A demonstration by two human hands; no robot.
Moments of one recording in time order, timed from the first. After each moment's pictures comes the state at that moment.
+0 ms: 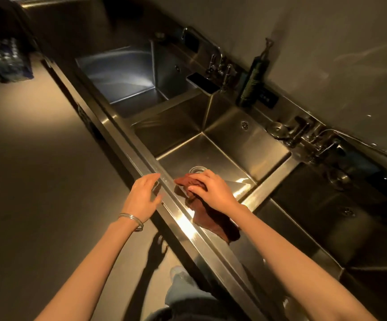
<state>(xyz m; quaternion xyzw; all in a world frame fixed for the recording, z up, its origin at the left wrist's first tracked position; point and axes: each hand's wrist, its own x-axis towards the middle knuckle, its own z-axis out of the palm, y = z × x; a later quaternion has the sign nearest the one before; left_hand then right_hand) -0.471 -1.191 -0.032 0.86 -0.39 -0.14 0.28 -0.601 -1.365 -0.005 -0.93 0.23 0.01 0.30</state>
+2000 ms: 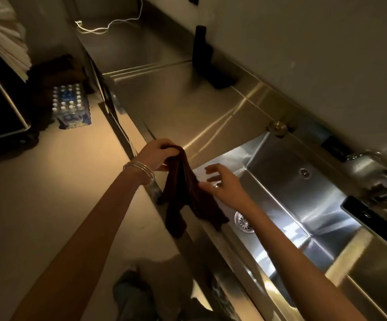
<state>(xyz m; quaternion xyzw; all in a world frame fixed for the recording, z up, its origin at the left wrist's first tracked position) 0.263 -1.229 0.118 0.73 -0.20 -0.34 0.56 0.117 -1.376 0.039 -0.86 0.23 -0.07 0.46</state>
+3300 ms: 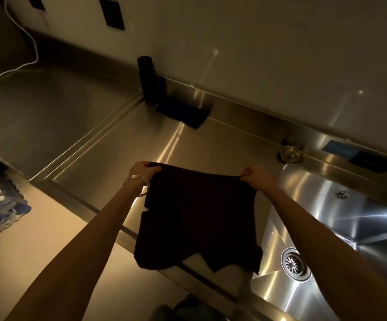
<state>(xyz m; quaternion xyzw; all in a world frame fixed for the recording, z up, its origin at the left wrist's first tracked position) 0.655 -1.475 0.020 0.81 -0.27 -0.37 0.36 0.362 -1.618 0.004 -0.75 0.56 -0.03 0.34</state>
